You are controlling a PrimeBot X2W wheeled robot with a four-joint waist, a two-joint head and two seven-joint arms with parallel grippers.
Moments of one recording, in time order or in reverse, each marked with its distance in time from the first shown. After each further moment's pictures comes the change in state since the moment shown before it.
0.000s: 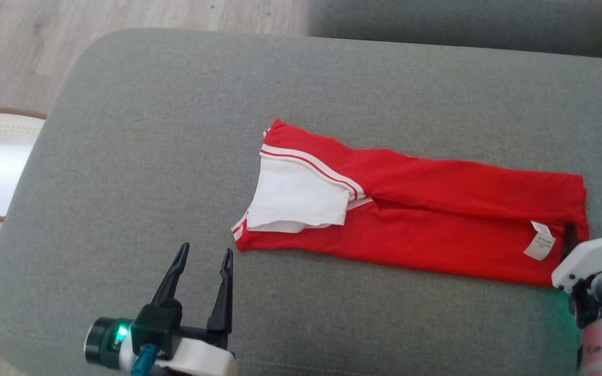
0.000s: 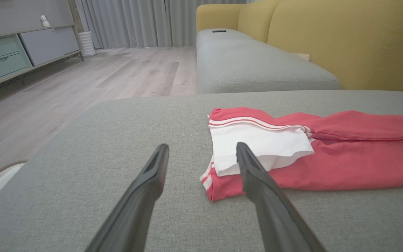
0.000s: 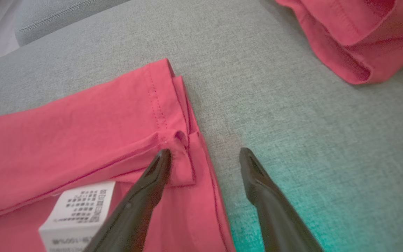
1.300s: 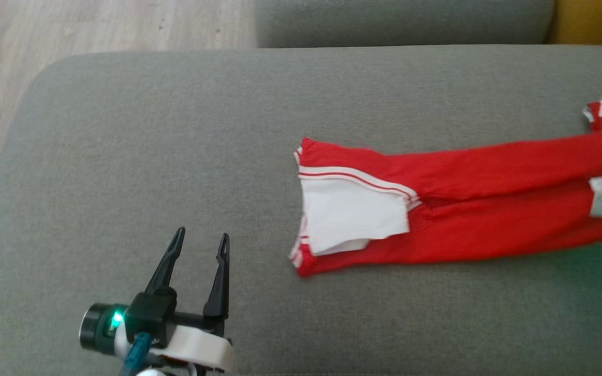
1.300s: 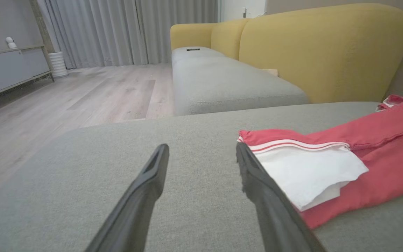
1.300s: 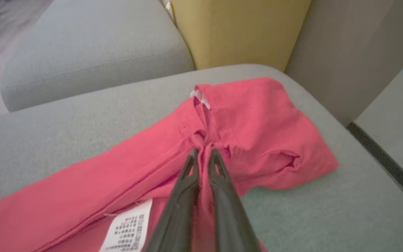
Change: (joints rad) left arm -0.034 -0.017 0.039 -0.008 0.026 -0.036 0.000; right arm -0.055 -0.172 0.162 -0.193 0.079 0.000 0.183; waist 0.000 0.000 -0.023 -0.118
